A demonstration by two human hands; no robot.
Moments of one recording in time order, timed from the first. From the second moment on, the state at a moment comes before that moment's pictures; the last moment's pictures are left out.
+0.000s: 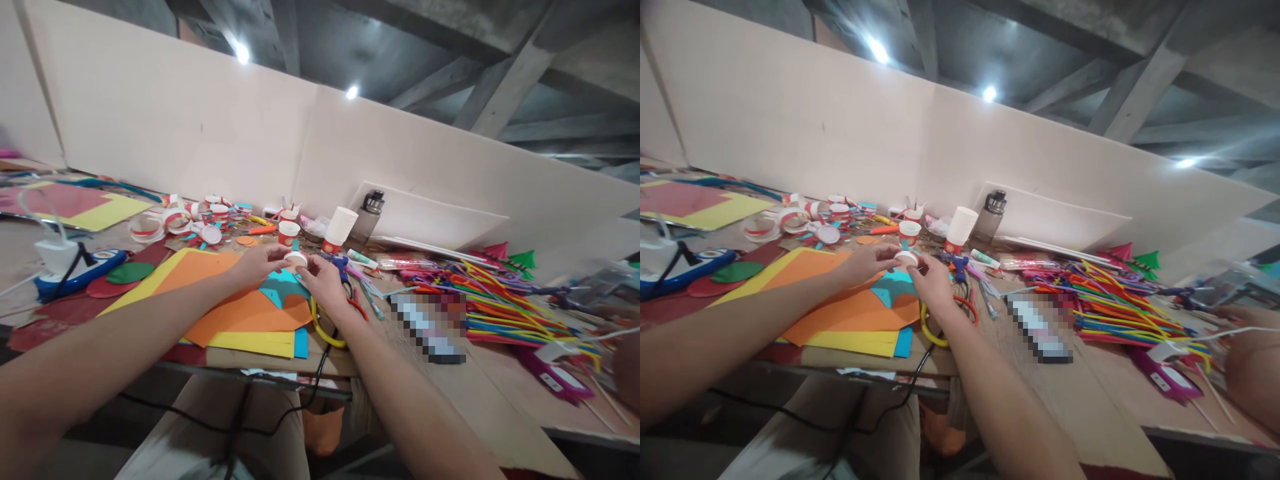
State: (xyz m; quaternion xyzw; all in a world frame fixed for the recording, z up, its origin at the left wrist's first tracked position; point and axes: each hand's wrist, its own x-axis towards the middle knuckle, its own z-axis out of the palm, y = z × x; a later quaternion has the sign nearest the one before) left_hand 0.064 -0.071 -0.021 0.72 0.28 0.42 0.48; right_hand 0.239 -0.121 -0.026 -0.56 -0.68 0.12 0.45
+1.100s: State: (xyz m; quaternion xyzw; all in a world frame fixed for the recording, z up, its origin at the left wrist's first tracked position) left_hand 0.059 -0.048 -0.037 0.61 0.28 0.40 0.62; right_hand 0.243 -0.106 -0.037 -0.53 -0.64 0.29 0.47
